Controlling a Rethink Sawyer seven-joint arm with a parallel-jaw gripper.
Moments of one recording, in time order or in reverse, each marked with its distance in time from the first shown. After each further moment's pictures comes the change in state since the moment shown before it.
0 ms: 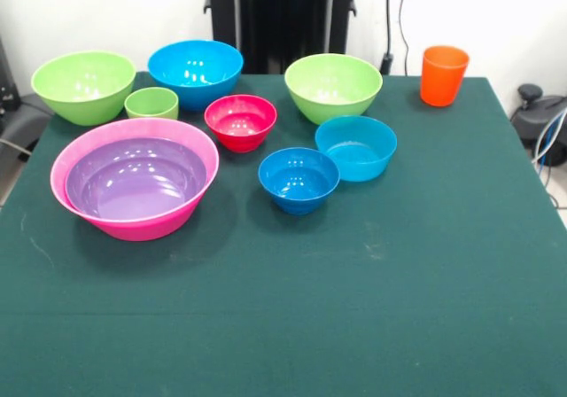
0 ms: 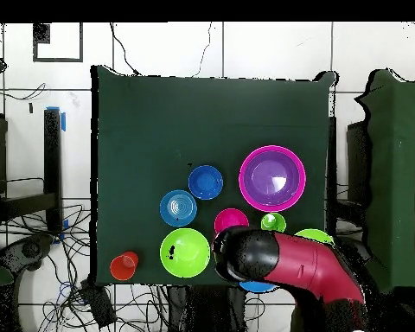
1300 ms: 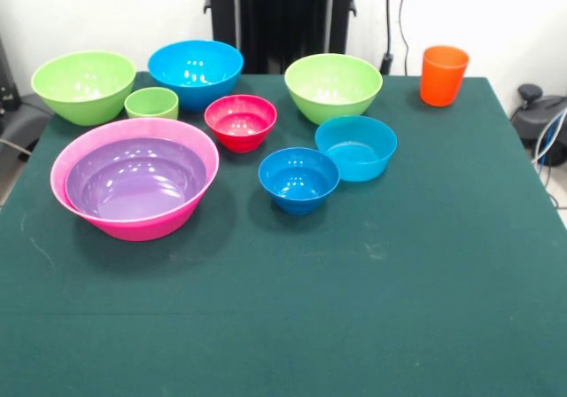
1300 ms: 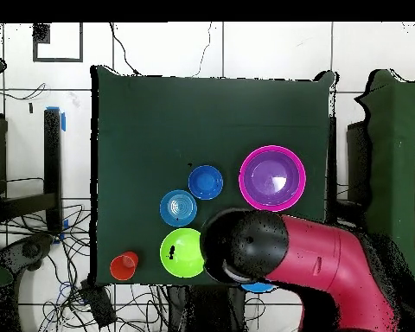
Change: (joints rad) arm 0.070 -0.180 0.000 -0.185 0.041 0.393 0.000
